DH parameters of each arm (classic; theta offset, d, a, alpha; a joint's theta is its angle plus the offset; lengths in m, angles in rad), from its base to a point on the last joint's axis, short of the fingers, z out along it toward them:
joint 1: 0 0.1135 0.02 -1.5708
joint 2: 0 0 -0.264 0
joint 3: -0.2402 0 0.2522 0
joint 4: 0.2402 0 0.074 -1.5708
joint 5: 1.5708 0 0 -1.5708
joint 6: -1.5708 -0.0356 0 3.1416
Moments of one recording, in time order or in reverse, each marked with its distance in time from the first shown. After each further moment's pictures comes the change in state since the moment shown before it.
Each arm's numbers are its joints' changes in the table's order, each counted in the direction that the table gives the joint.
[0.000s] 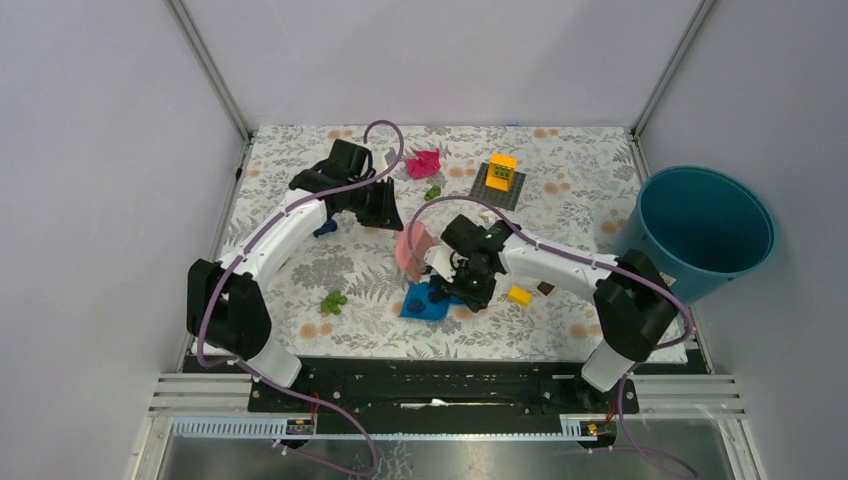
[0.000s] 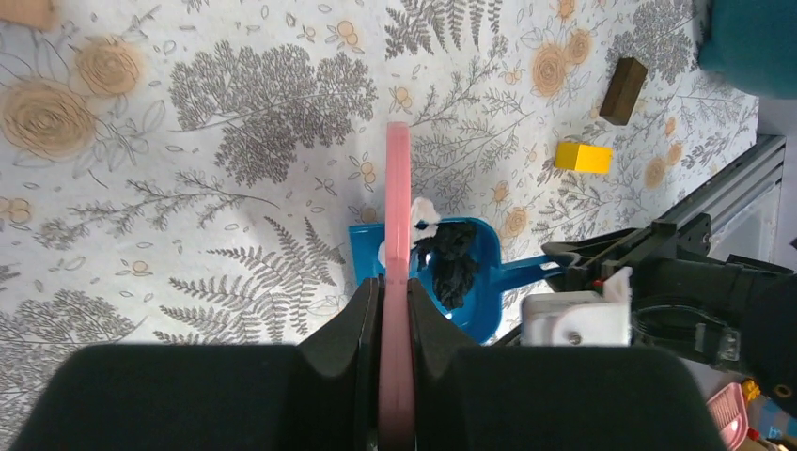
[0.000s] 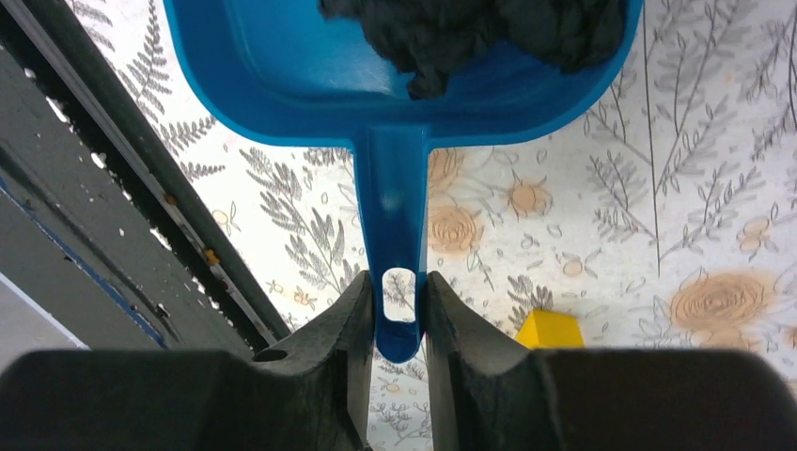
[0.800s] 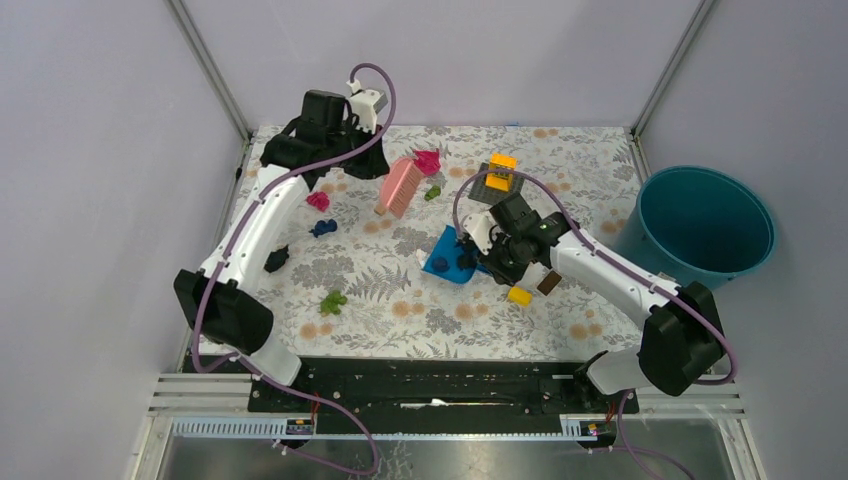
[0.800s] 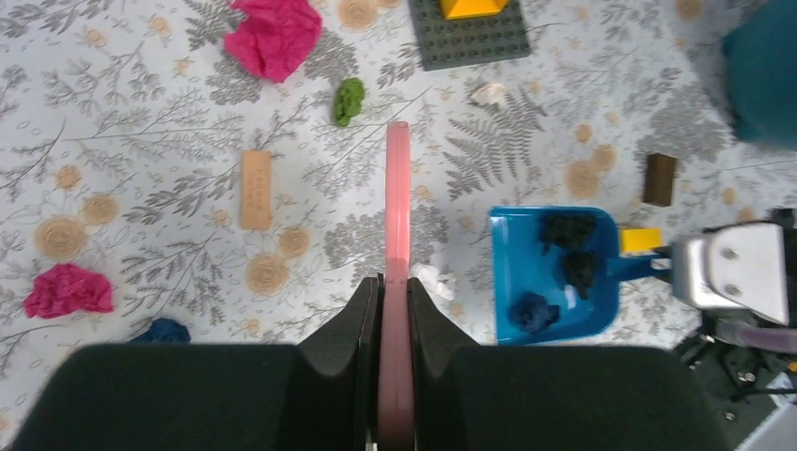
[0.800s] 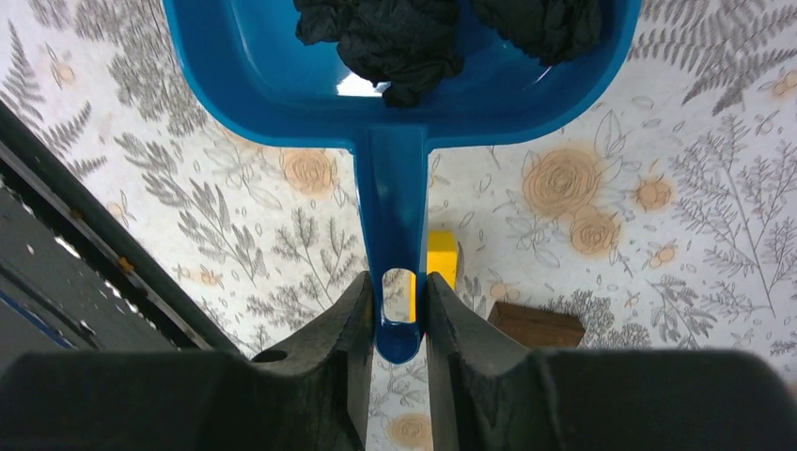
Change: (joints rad) left arm 0.056 0.030 -0.394 0.085 -0.070 -0.259; right arm -0.225 -0.266 0.109 -0.086 0.036 0.017
